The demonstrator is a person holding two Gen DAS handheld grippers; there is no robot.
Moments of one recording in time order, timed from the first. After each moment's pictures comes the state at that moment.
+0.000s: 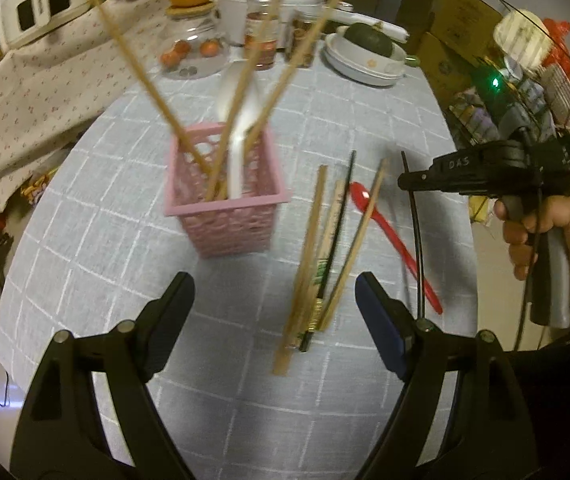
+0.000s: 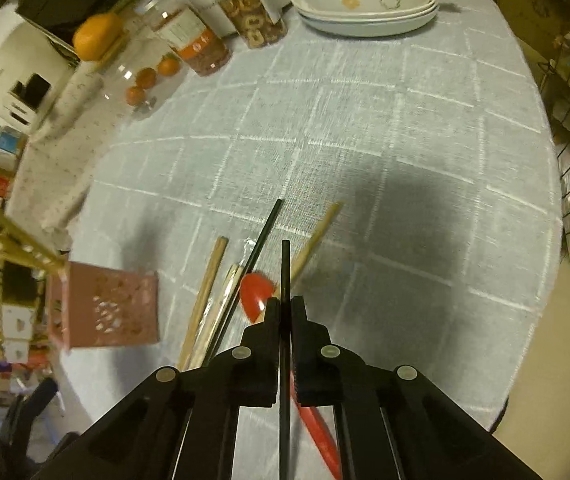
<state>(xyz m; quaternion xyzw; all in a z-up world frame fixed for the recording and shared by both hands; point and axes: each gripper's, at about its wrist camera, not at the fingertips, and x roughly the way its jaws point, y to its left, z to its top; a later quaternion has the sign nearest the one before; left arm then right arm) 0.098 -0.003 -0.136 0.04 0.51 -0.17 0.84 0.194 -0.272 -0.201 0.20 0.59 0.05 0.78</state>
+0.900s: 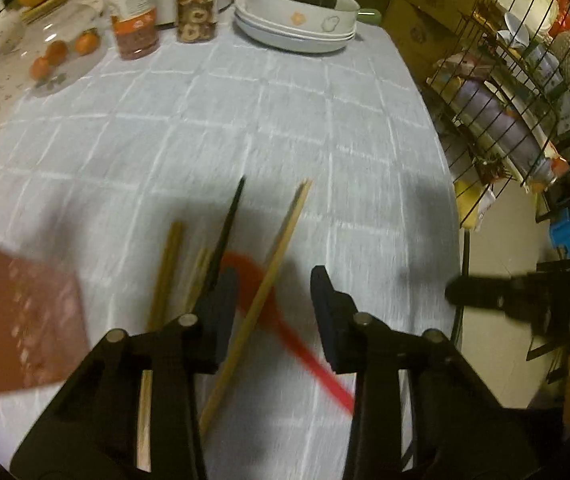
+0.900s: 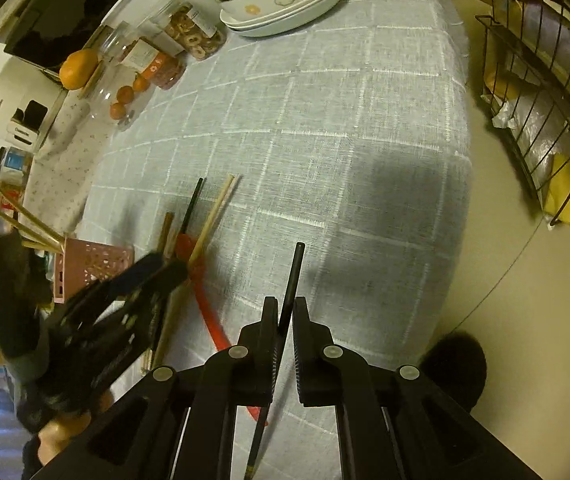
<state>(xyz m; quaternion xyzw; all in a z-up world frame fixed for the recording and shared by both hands) 0.183 -0.150 -0.205 0.05 0.54 -0.23 0.81 0.151 -0.347 -0.203 0.23 0.61 0.05 0.76</state>
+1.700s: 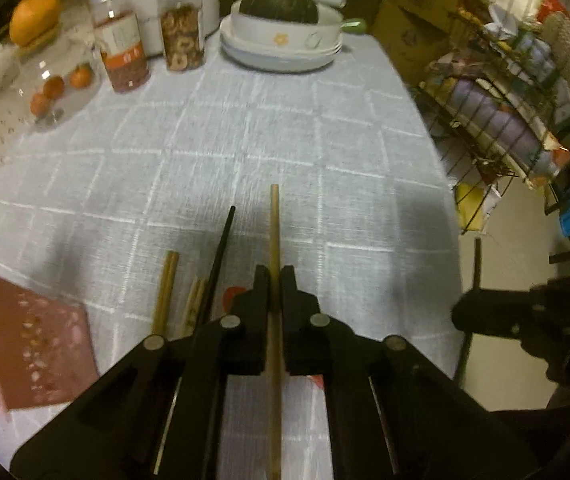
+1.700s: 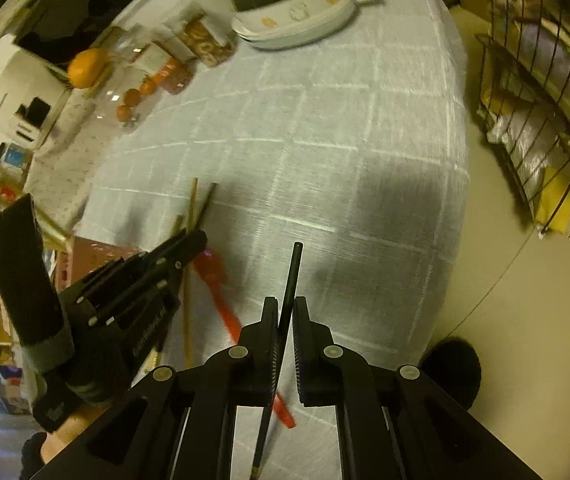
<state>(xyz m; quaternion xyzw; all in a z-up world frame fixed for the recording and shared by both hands) 0.168 -0.157 -0.183 0.09 0.50 -0.23 0.83 0.142 -0.329 -0.174 0.20 0.58 0.04 0.79</state>
